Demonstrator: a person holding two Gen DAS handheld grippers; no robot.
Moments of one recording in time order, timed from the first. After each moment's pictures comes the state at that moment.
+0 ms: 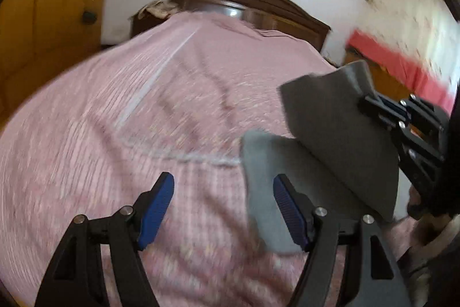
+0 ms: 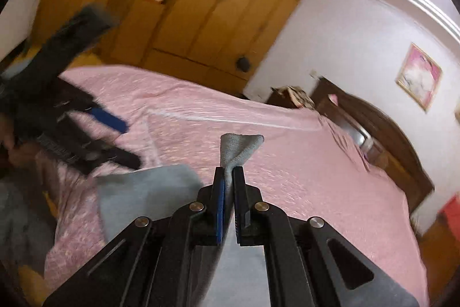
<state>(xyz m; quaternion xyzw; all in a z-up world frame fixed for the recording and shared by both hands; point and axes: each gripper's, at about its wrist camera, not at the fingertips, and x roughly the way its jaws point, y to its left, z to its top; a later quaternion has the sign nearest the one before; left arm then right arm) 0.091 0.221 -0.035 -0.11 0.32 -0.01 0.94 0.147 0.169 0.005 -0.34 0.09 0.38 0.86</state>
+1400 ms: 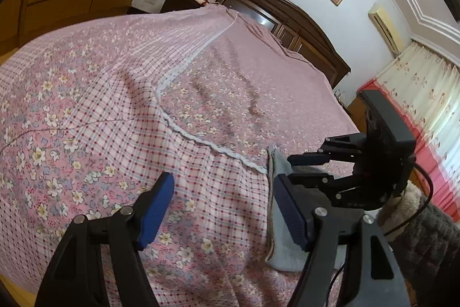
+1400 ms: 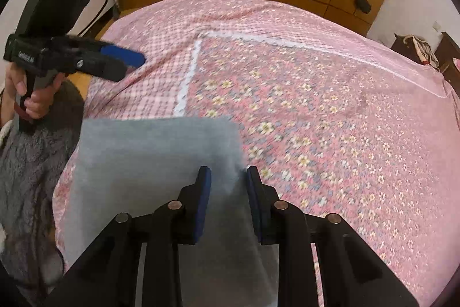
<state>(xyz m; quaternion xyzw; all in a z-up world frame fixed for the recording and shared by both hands) 0.086 0.270 -0.057 -0.29 0.32 0.02 0.90 0.279 0.225 -0.055 -0.36 0.32 0.59 0.65</state>
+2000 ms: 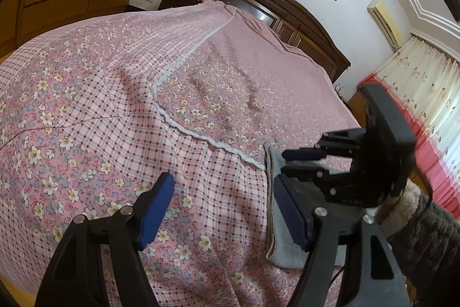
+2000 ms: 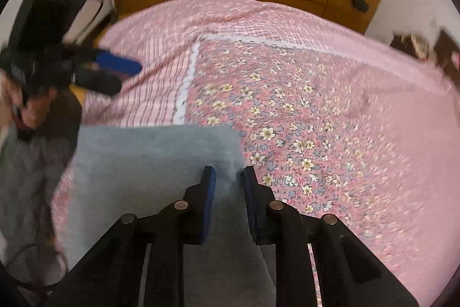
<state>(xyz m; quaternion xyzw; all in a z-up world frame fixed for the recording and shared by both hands) 0.087 0.264 -0.058 -0.27 0.33 0.02 0.90 0.279 0.228 -0.050 -0.33 0.33 0.60 0.65</state>
